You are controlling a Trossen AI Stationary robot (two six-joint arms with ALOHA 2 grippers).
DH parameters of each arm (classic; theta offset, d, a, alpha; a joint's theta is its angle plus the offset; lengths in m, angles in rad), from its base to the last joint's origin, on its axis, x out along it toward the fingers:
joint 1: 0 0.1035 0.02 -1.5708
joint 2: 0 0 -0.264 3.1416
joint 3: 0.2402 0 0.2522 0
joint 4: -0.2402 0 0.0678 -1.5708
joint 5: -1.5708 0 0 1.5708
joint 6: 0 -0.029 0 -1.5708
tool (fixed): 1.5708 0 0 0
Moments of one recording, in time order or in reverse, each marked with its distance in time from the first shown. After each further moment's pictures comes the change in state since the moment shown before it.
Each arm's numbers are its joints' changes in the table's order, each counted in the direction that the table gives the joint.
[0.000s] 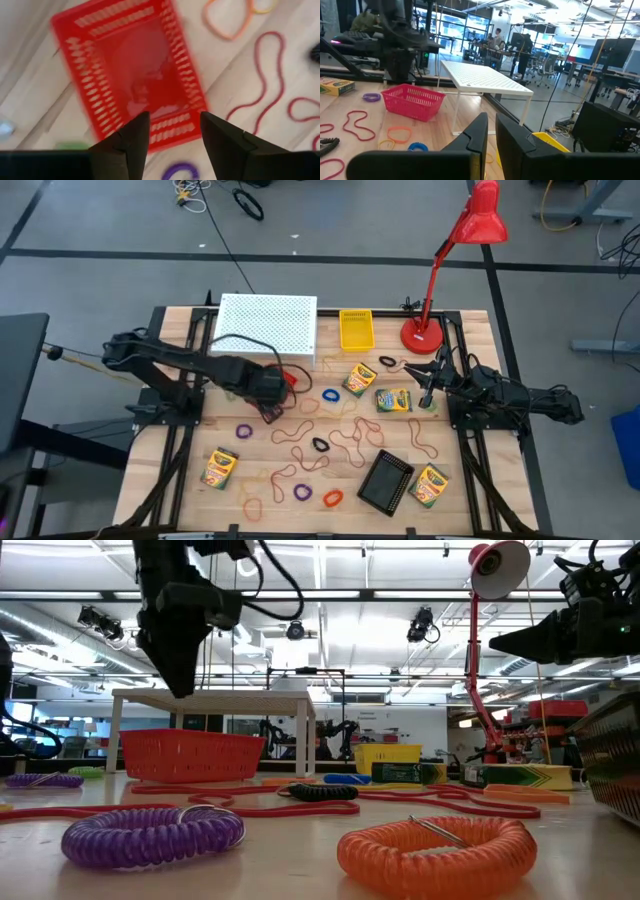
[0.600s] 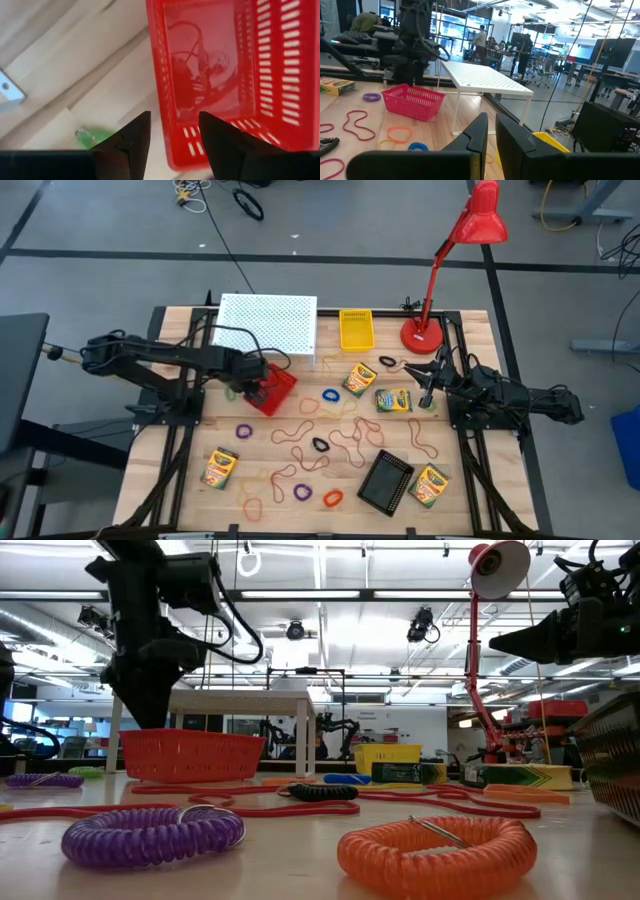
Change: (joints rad) left arm 0.212 -0.188 -0.309 0.157 -0.058 -0.008; right arm 0.000 0.000 0.000 0.000 0.000 0.000
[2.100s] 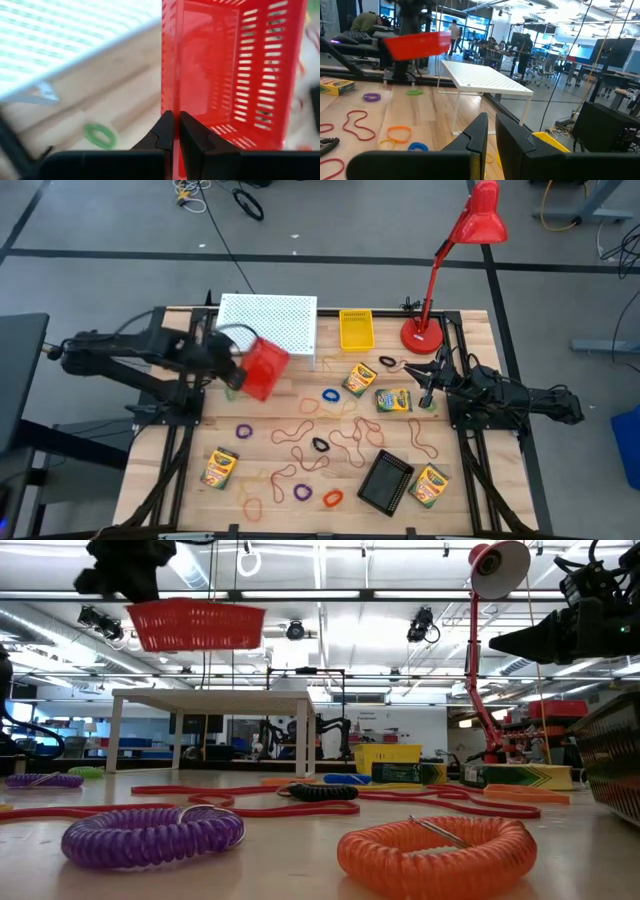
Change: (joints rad) left arm -0.163 -0.322 0.350 -0.389 0.193 0.294; right arm 0.000 0.000 0.000 0.000 0.000 0.001
